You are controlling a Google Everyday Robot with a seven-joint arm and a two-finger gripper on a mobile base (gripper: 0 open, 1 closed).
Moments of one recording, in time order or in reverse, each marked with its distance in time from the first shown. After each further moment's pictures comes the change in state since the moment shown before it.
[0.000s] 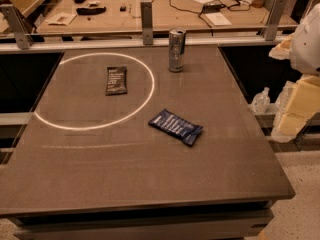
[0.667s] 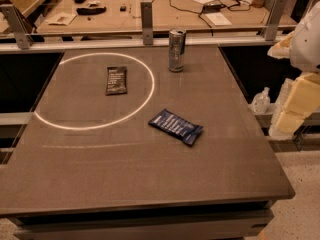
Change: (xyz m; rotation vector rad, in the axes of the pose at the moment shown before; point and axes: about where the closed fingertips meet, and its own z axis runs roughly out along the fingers) arm -0.003 0.000 -0.002 -0.008 -0.031 0.014
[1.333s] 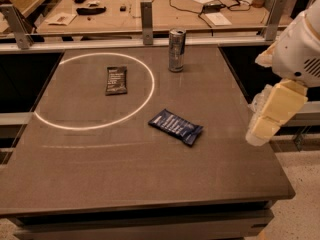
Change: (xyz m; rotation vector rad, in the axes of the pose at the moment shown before) arm -0.027 0.015 0.012 -0.021 -0.060 0.068
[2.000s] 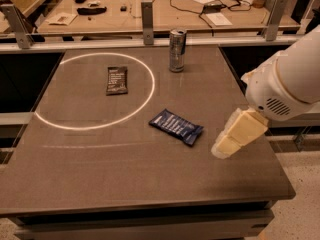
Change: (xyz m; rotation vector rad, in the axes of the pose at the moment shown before) arm -0.014 0.012 0.052 0.101 -0.115 0.122
